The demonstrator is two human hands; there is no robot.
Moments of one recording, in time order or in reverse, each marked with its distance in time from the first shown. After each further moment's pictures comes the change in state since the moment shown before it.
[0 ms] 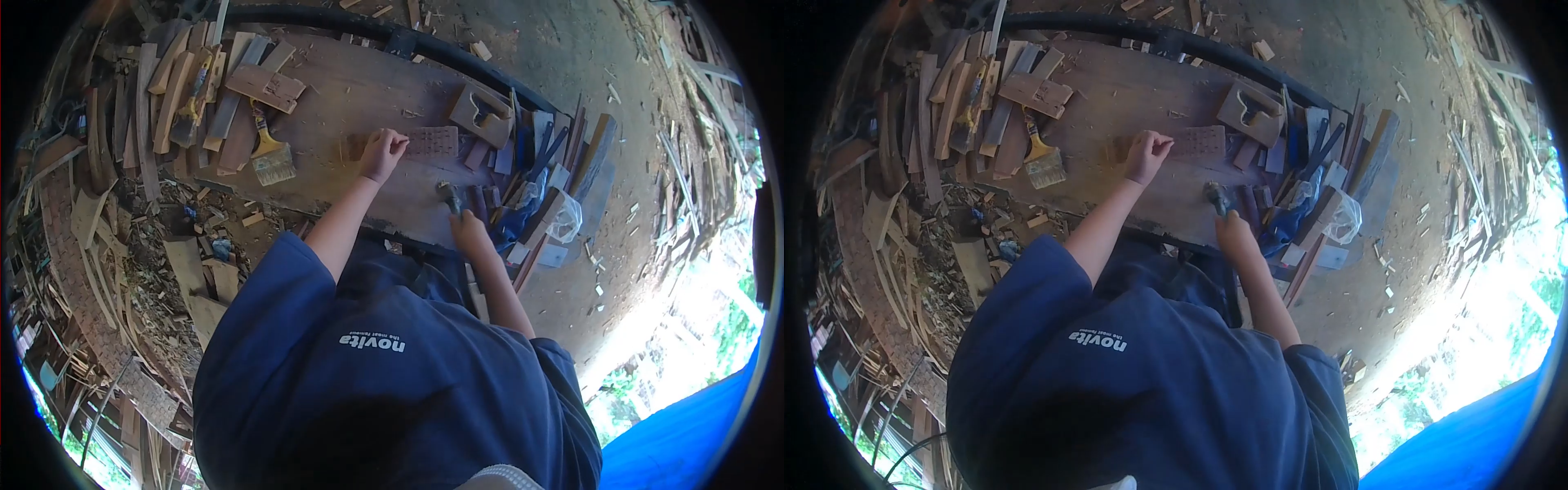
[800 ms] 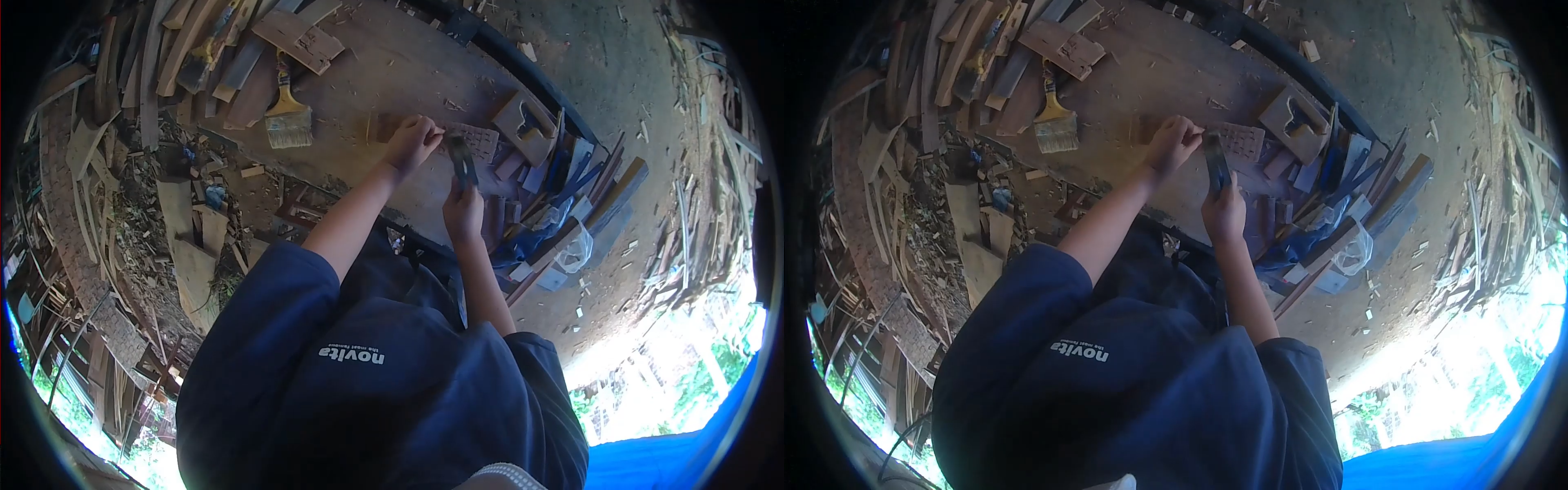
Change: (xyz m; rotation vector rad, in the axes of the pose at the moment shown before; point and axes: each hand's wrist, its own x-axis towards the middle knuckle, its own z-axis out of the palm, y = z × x) left_hand -0.004 -0.006 -0.003 -0.061 -0.006 -0.070; right_hand 0.059 -0.062 0.041 0.140 0.441 -0.378
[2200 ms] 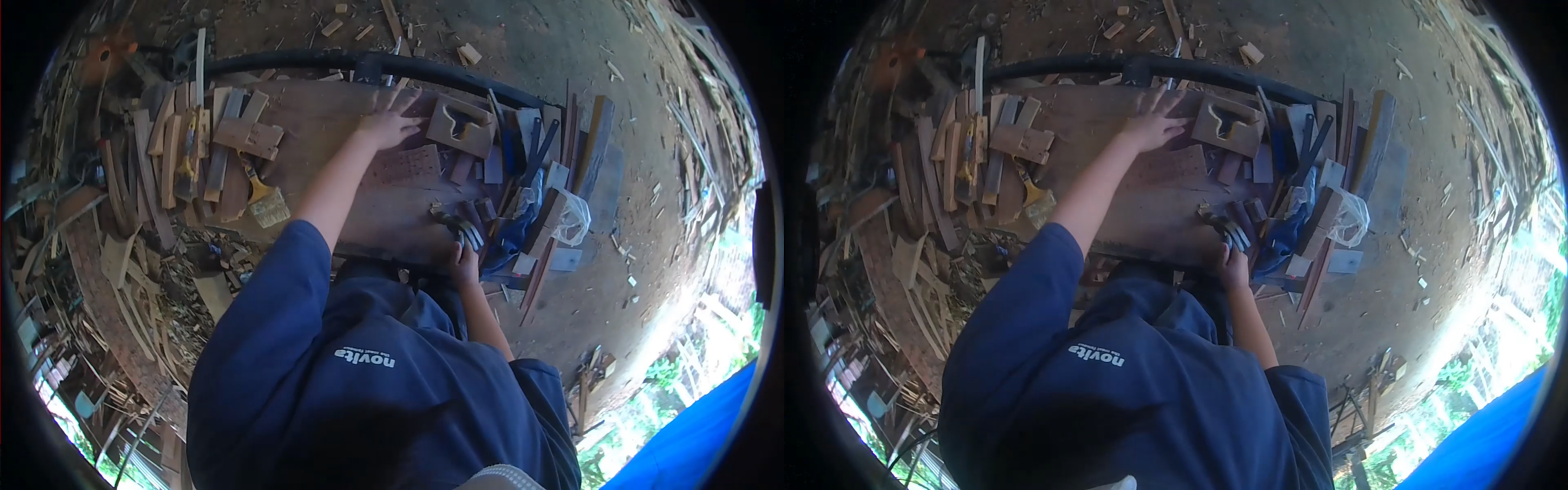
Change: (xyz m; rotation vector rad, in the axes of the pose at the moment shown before) left_hand 0.149 0.035 0.041 0.868 -0.978 0.249; right_hand -0.105 0.118 -0.006 0.207 0.030 0.360
